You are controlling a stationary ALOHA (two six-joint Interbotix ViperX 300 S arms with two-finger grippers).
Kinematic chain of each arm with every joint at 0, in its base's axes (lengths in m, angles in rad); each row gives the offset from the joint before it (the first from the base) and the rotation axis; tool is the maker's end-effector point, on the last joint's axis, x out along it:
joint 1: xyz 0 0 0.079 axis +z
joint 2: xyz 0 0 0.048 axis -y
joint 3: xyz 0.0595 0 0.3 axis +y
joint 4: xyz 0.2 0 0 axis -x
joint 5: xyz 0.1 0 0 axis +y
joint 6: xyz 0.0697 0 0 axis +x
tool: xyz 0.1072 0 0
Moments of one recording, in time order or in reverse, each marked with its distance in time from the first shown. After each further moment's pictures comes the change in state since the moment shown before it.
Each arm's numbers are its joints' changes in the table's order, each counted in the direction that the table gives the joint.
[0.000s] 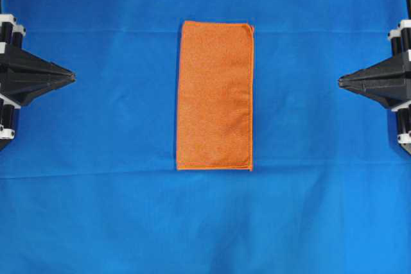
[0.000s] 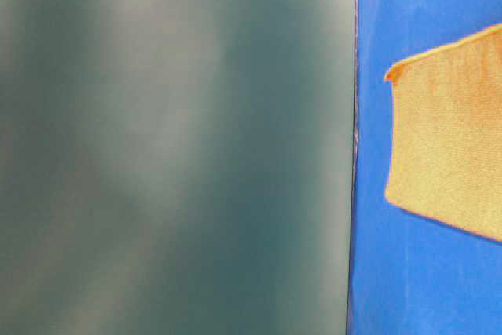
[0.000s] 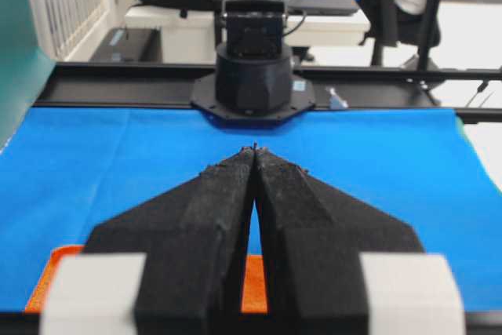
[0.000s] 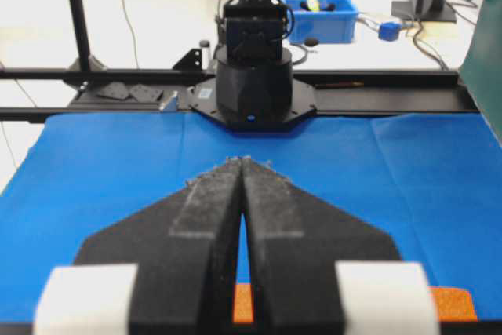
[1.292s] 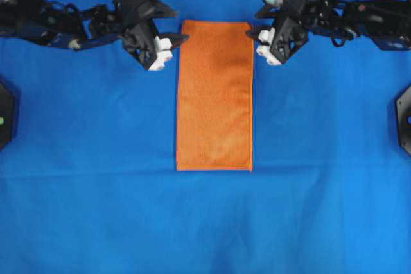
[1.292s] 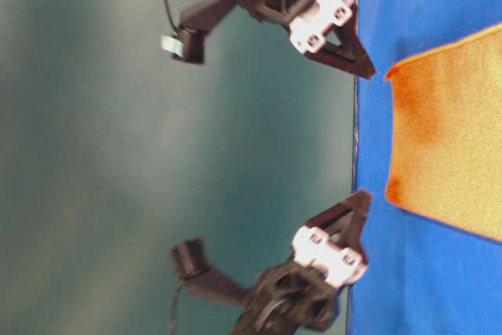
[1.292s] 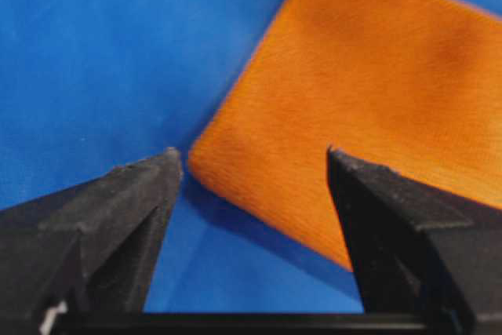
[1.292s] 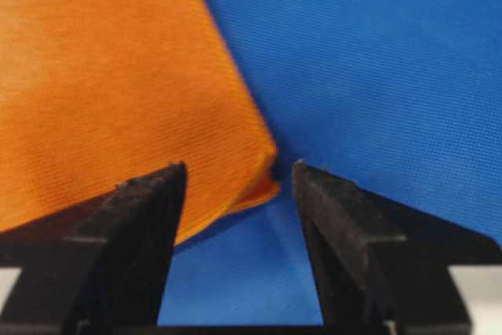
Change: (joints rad) left arm 0.413 -1.152 -0.428 0.023 -0.083 -0.035; right arm -0.483 -1.037 -0.426 0.051 0.222 0.080
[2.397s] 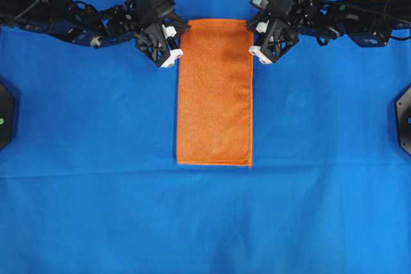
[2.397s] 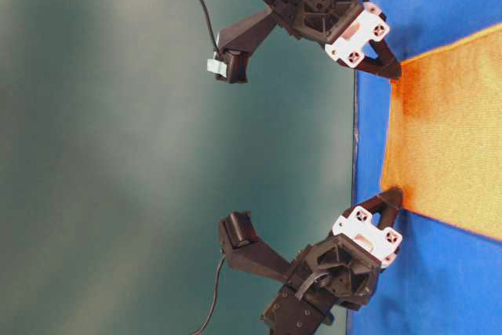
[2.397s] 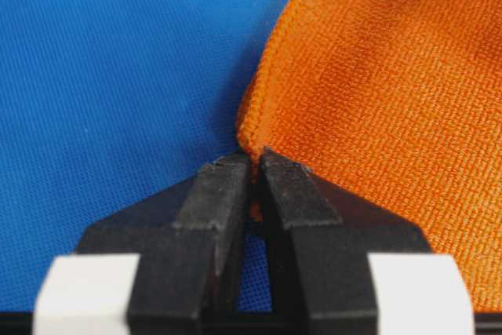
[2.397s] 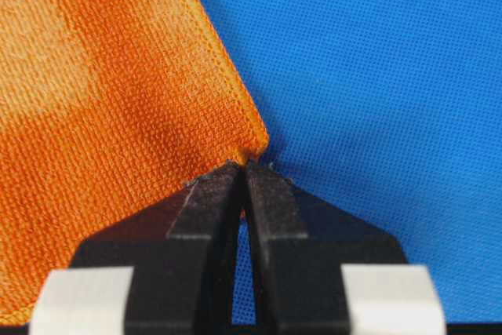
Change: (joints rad) left arm 0.034 -0.130 -0.071 0.000 -0.006 0.044; right arm -0.023 -0.092 -0.034 0.012 -0.029 0.003
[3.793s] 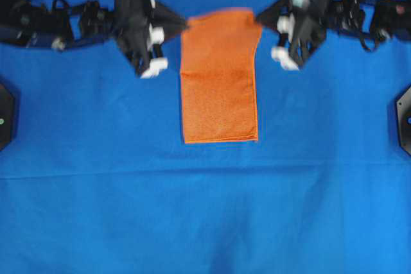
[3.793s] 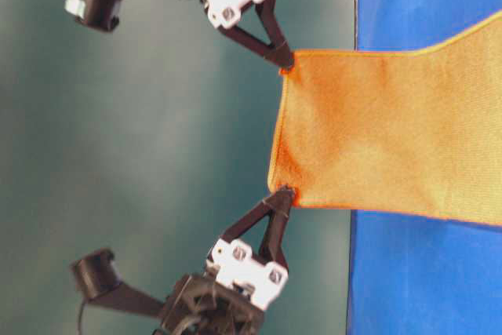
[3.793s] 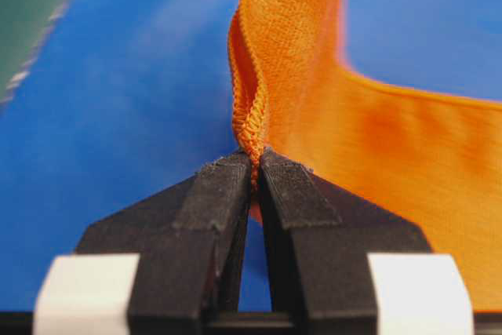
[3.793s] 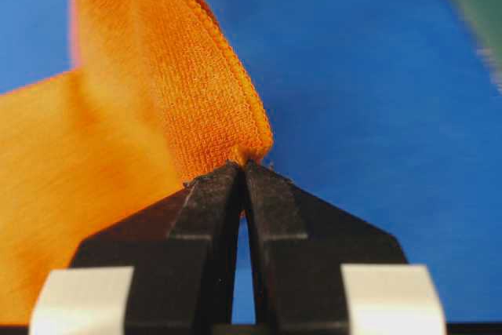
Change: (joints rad) left arm -0.153 0.394 0.081 0.000 0.163 0.127; right arm 0.133 0.396 0.094 0.000 0.115 -0.026
